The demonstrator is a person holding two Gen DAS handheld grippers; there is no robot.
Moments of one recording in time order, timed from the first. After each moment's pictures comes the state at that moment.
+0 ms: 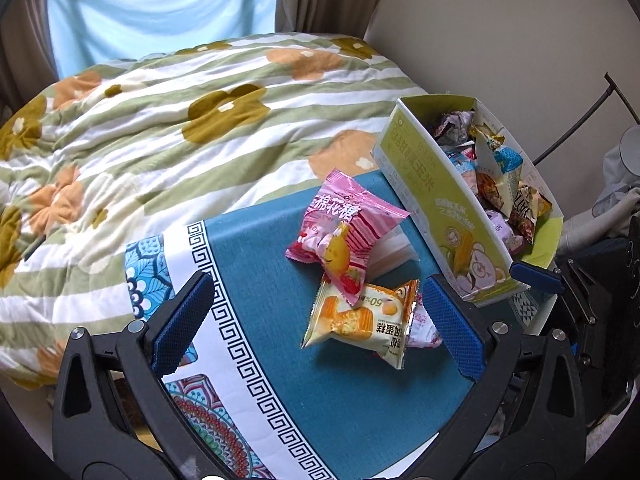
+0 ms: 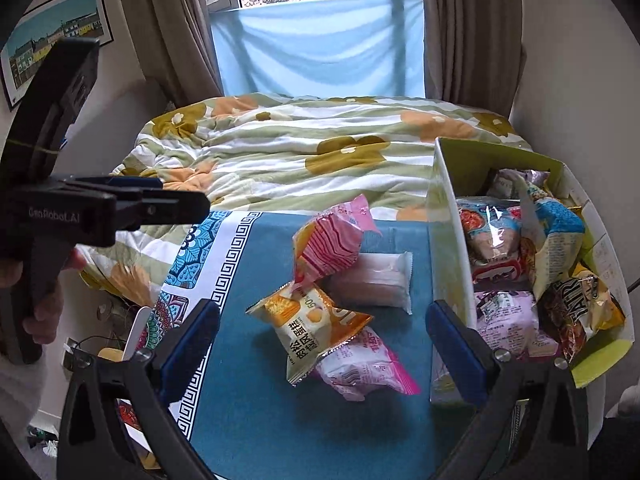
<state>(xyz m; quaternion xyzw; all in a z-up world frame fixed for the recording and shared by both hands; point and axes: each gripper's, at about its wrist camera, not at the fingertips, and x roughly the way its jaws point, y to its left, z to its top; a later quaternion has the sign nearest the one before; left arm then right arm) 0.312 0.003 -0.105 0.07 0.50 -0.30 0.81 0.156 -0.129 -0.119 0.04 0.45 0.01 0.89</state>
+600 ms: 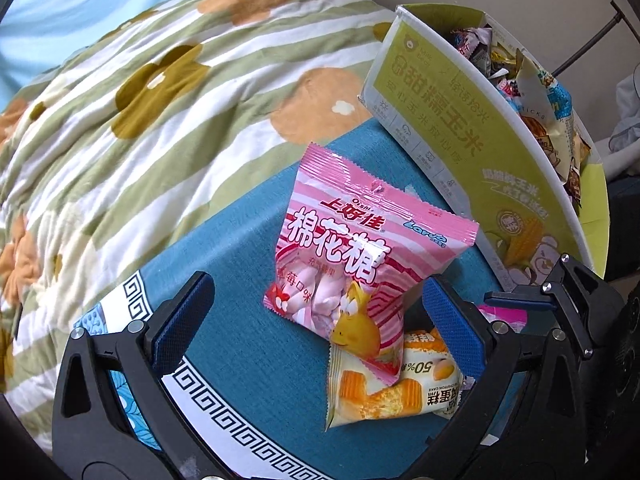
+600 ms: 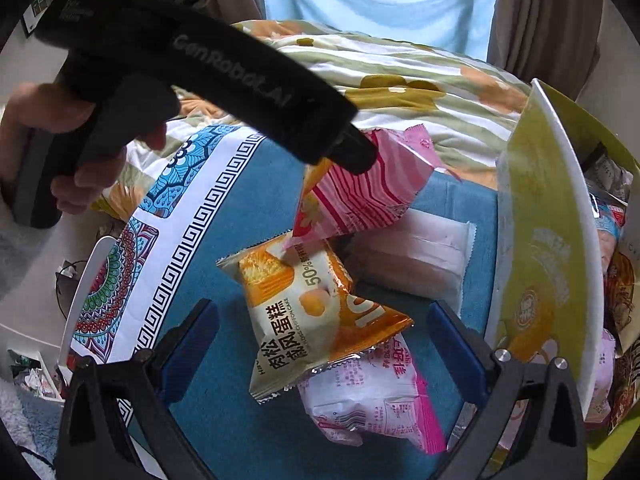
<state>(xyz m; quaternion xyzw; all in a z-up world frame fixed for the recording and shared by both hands) 0.390 -0.087 -0.204 0.17 0.56 -0.37 0.72 0.211 -0.121 -0.213 -0.02 0.54 0.10 0.84</state>
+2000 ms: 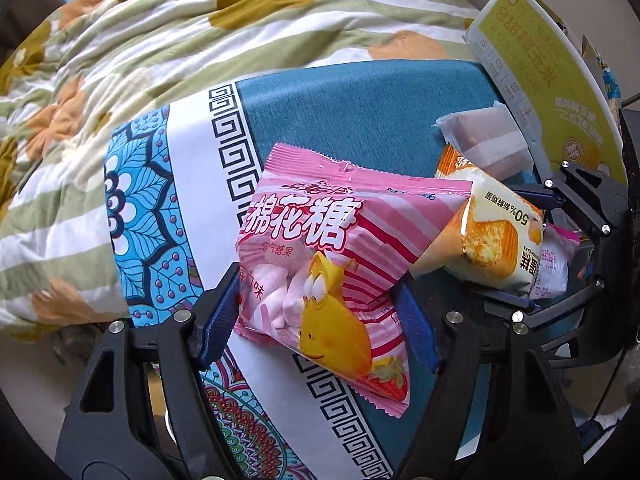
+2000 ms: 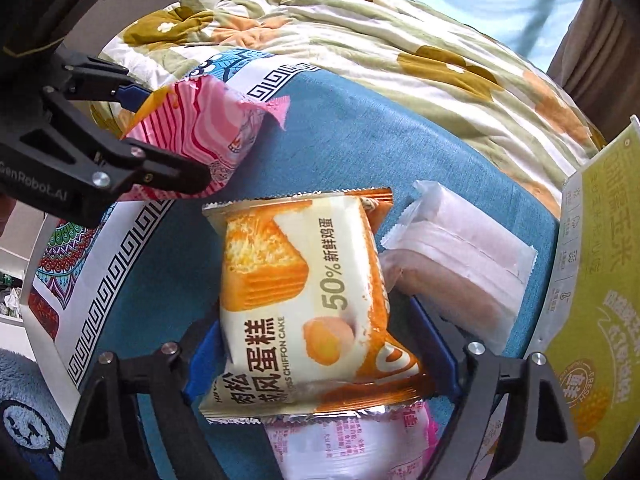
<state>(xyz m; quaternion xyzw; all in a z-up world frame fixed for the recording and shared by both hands) 0.321 0.047 -0.245 0.10 0.62 -0.23 0.75 0.239 -0.098 -0.265 -0.12 0.58 0.17 0.78</state>
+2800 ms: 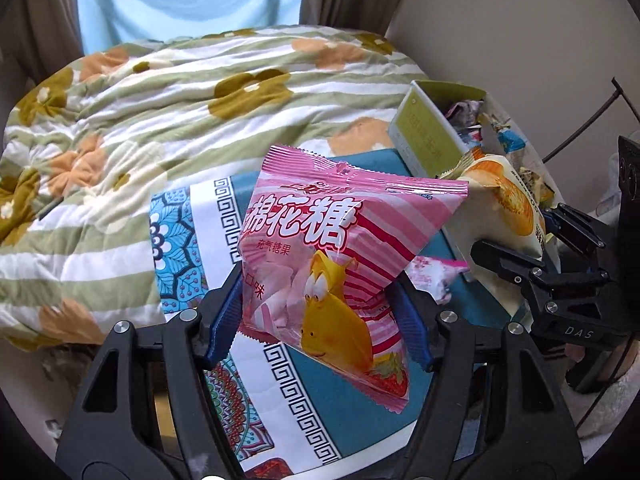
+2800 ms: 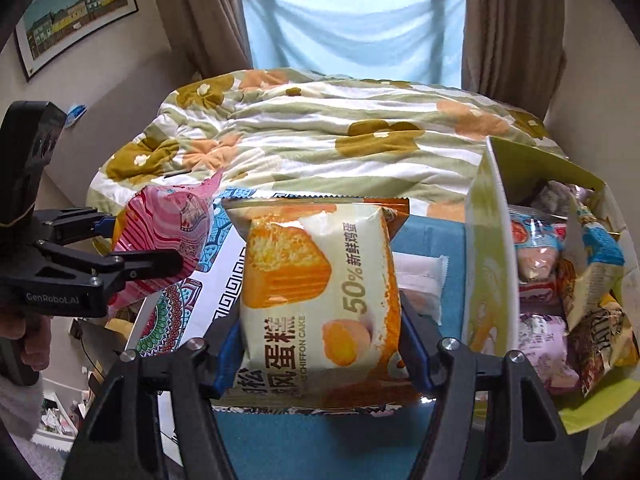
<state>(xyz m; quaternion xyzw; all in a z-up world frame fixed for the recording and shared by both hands) 0.253 0.054 -0.090 0.05 0.51 -0.27 0.82 0.179 -0.125 -0.120 0.03 0.47 0.06 0.88</state>
